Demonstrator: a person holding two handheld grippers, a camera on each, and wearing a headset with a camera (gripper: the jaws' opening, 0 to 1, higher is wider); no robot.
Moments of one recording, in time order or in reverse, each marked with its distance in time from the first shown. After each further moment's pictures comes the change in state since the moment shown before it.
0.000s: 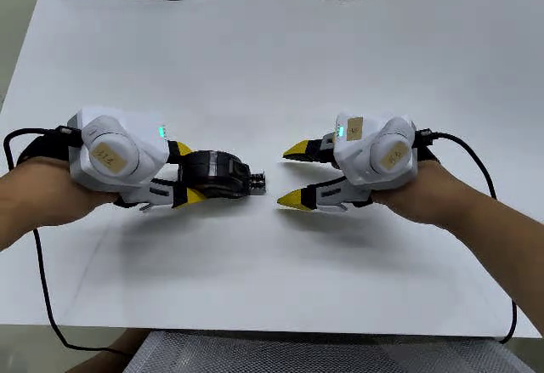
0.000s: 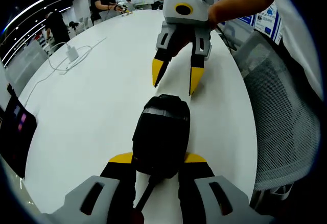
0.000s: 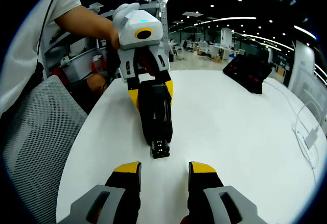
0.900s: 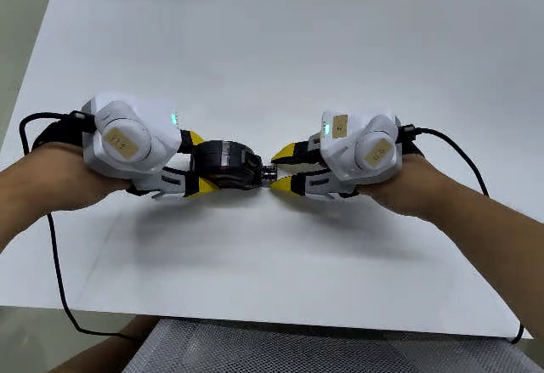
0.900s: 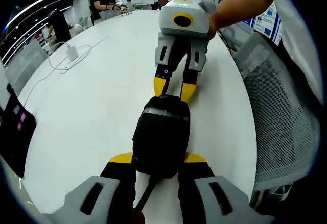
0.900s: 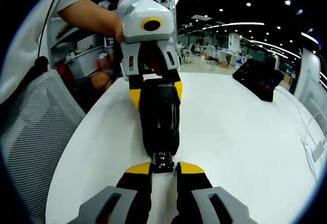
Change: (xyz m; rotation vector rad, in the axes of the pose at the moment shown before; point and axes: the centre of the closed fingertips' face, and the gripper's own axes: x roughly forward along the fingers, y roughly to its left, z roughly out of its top) left arm 0.001 0.001 -0.001 -0.004 -0.001 -0.007; right arm 0.029 0.005 0.006 -0.060 -0.025 0.041
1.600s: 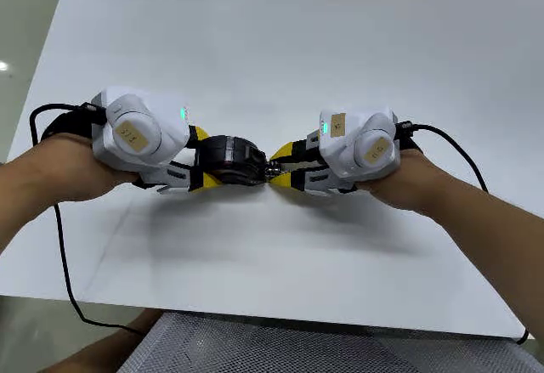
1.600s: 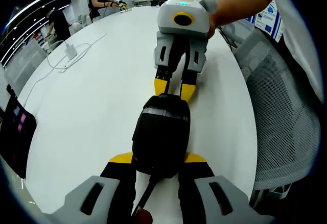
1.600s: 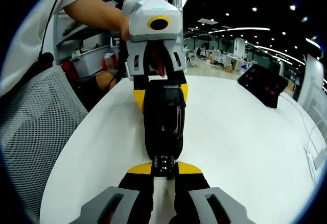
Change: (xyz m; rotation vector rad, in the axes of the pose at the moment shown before) left arm 0.000 0.000 -0.001 0.007 0.034 0.003; right arm 0.005 0.002 0.002 -0.048 -0.027 0.031
